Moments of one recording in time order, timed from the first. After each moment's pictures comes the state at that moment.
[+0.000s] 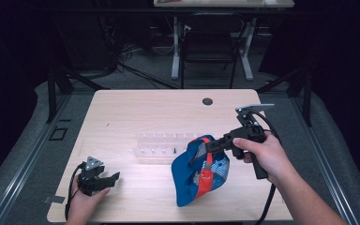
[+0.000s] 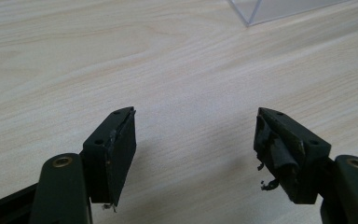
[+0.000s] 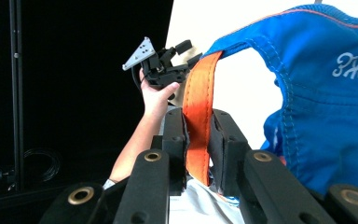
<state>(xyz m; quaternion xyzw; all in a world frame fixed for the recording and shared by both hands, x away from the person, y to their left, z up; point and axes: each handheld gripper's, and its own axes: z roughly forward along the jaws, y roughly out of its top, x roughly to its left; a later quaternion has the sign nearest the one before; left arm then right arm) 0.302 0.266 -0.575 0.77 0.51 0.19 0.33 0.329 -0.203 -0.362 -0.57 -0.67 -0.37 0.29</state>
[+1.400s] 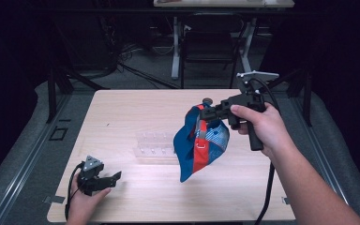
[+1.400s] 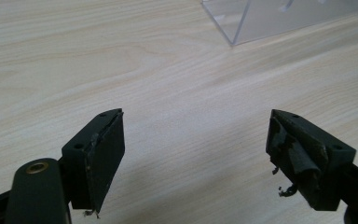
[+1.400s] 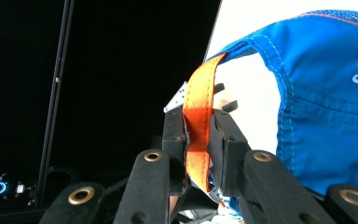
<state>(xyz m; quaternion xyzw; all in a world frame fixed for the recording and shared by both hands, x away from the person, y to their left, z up) 0.299 0.265 -0.569 0.77 0.50 0.20 0.35 0.358 -0.190 -0.294 -0.56 -0.65 -0.44 0.27</state>
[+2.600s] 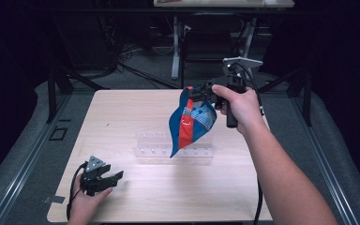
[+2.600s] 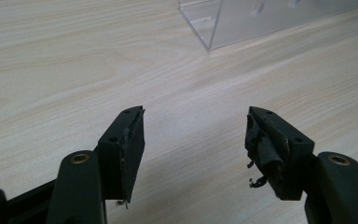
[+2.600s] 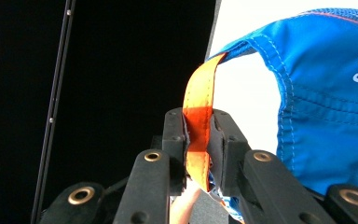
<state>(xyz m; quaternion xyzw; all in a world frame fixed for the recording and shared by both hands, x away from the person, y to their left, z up) 0.297 0.256 -0.566 0.77 0.49 0.18 0.37 0.414 -0.163 -0.299 -0.59 -0.61 -0.46 0.25</state>
